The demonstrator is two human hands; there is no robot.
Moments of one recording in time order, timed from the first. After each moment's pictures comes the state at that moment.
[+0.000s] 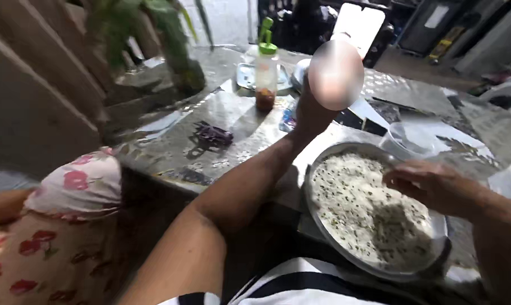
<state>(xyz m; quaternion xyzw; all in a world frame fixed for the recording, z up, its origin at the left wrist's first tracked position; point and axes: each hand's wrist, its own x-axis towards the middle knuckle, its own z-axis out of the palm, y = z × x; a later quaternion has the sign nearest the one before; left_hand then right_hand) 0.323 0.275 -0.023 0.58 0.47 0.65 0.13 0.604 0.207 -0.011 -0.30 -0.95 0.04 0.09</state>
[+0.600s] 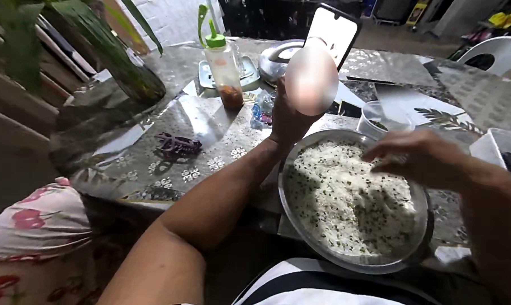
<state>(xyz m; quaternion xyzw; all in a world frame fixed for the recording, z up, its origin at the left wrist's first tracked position) 0.340 0.276 -0.049 0.63 0.43 0.63 0.15 0.608 0.211 -0.007 -0.32 -0.93 0.09 0.16</state>
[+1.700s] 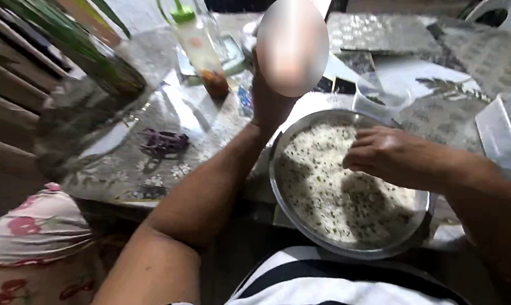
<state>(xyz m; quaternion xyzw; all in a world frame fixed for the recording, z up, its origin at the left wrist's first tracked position) 0.329 0.281 -0.040 0.65 0.44 0.61 0.07 0.584 0.201 -0.029 -0.19 -0.97 0.02 0.12</state>
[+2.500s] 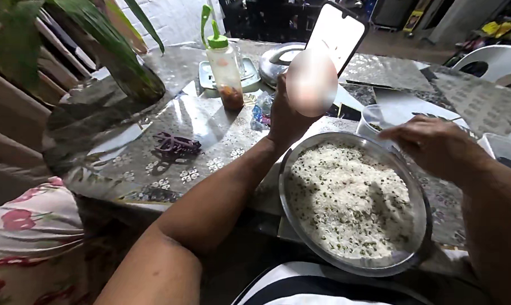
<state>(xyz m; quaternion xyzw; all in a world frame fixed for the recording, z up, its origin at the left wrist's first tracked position) 0.336 0.274 -0.041 0.64 0.44 0.62 0.12 0.624 0.219 -0.004 -0.37 -0.90 -0.07 0.21</state>
